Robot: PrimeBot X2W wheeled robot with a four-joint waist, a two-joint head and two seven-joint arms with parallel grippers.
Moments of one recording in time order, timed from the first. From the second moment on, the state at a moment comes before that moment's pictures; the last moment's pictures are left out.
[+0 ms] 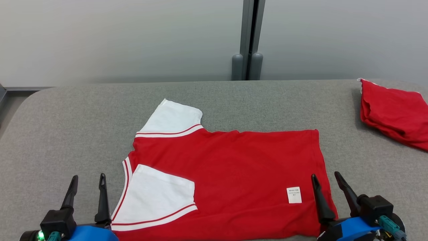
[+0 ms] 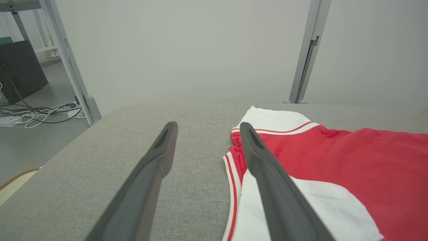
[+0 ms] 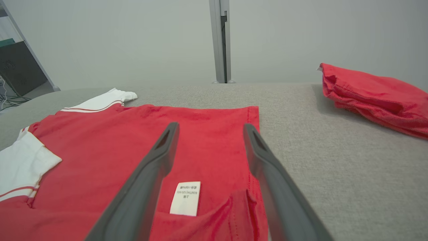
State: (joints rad) left arm 0.00 0.09 0.10 0.29 -0.08 -0.13 -0.26; right arm -0.06 -0.05 0.03 0.33 0.14 0.13 -0.26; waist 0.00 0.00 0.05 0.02
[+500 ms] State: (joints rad) left arm 0.02 0.09 0.11 0.30 -0.08 -0.13 -0.26; right arm -0.03 -0.05 0.03 0.34 0.14 0.13 -0.26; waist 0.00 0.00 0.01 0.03
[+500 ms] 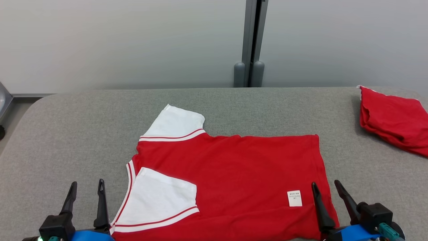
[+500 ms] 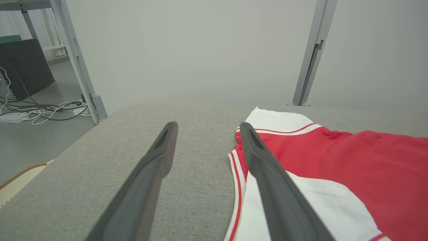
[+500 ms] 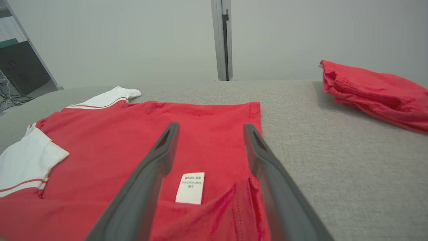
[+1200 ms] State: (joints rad) left arm -0.07 0.13 0.10 0.30 -0.11 -0.13 -0.26; right arm -0.09 -0.05 0.02 0.33 0.13 0.13 -0.26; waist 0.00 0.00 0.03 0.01
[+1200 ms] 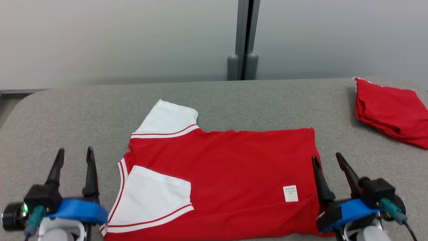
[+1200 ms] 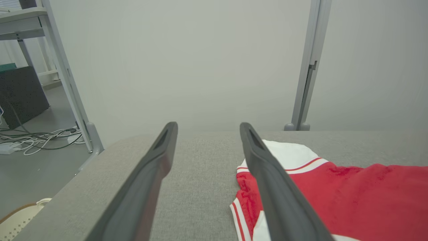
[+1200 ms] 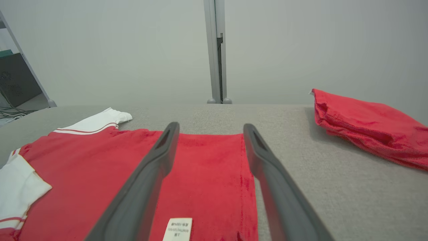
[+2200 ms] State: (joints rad) left arm -1.02 0.60 -0.57 0.72 -0.58 -0.13 0.06; right arm -0.73 -0.13 0.20 0.52 0.13 0.13 -0.15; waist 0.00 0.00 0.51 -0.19
